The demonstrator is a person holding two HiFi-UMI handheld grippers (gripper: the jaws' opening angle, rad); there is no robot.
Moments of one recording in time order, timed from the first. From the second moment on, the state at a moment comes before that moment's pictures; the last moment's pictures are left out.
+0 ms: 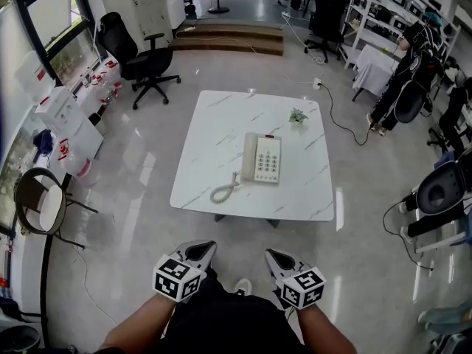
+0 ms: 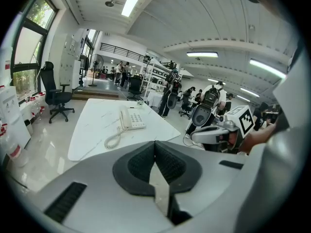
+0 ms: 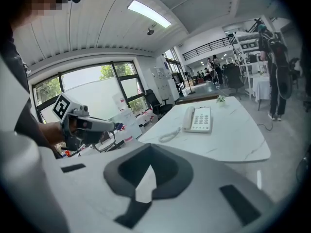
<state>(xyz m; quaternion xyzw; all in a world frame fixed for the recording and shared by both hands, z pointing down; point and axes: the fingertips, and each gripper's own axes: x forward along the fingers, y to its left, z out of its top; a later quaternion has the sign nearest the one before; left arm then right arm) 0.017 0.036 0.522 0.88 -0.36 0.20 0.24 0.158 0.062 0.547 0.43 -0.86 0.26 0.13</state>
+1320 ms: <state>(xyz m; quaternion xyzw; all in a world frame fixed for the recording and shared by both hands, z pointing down) -0.066 -0.211 0.516 0.92 -0.25 0.21 0.20 0.090 -0.156 0.531 0.57 -0.77 0.25 0.12</state>
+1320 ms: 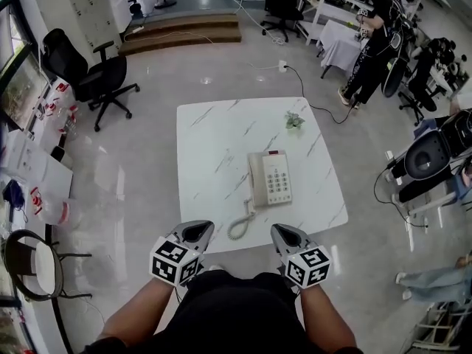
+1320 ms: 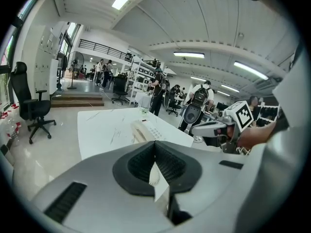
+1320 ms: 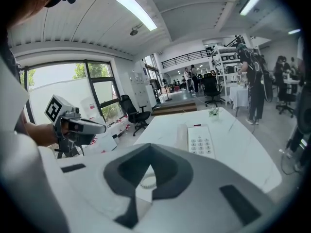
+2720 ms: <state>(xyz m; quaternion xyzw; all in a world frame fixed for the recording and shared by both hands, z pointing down) -0.033 -0.238 0.516 0.90 -0.32 0.19 0.22 0.142 -0.230 0.528 0.54 -0.80 0.25 0.14</state>
